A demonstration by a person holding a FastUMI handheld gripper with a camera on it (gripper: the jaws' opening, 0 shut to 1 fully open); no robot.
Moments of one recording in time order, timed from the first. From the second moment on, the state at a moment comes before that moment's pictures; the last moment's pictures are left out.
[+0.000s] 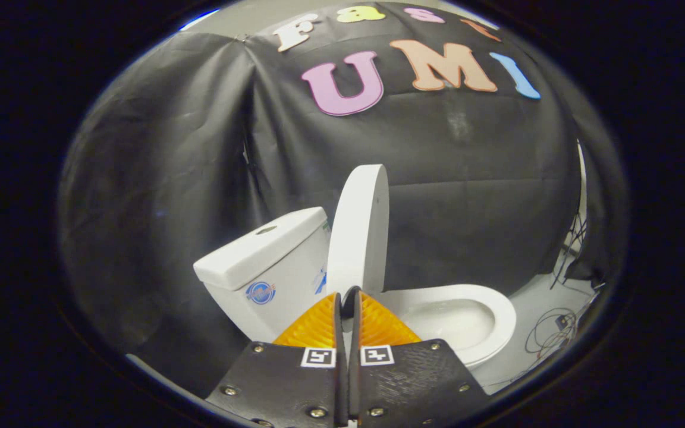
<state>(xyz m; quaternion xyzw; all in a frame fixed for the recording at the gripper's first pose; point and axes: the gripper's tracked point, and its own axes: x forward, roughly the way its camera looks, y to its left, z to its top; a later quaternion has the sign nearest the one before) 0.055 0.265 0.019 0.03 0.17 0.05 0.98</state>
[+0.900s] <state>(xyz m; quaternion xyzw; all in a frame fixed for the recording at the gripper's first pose) 0.065 0.336 0.017 0.03 0.12 0.12 0.98</state>
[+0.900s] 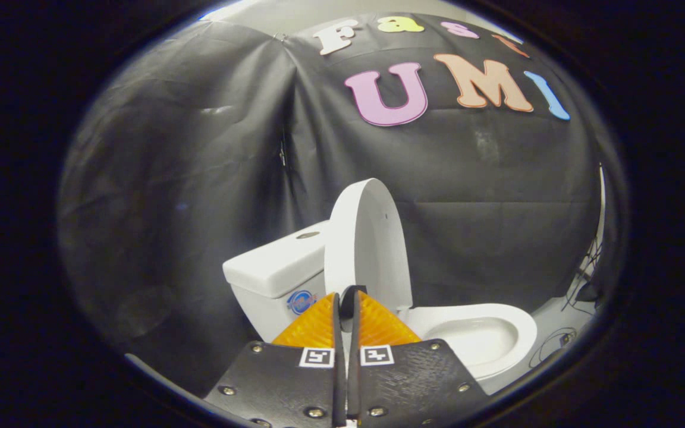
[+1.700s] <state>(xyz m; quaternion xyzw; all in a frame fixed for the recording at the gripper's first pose) 0.058 0.360 -0.002 0.04 0.15 0.17 0.97</state>
